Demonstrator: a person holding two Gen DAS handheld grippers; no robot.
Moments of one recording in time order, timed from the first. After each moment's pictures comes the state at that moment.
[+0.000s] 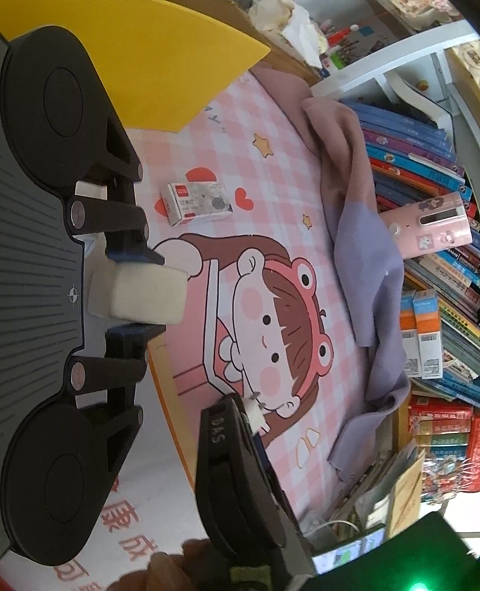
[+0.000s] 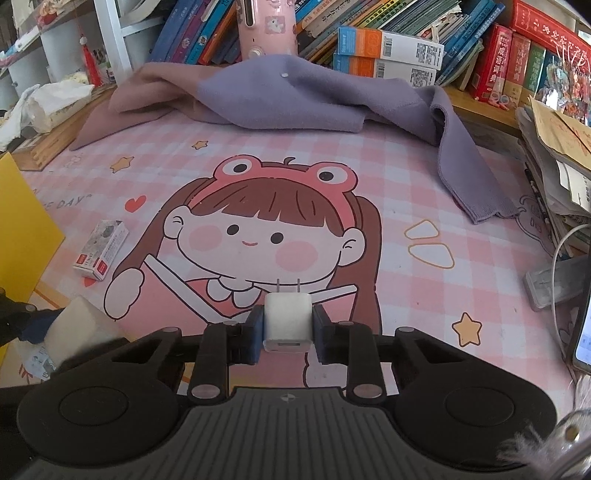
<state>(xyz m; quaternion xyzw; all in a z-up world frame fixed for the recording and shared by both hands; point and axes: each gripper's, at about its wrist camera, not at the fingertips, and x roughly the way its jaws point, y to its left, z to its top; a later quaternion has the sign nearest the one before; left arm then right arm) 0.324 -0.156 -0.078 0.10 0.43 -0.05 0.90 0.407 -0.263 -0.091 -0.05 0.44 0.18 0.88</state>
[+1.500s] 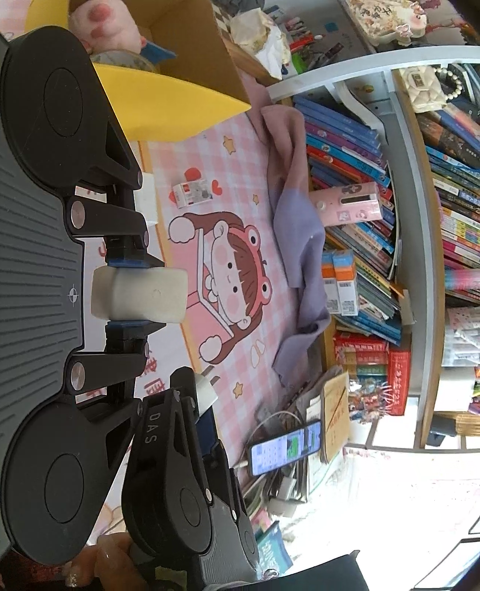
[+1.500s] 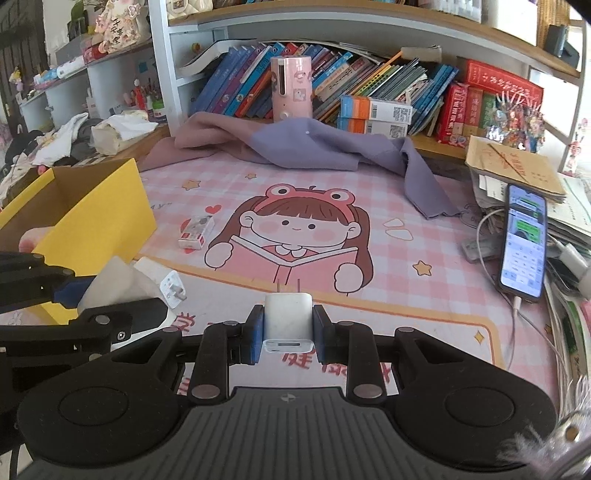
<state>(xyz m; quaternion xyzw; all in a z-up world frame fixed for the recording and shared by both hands) 0.190 -0.136 -0.005 0.07 0.33 -0.14 0.93 0.237 -0.278 -0.014 -0.04 0.36 0.17 0.91</state>
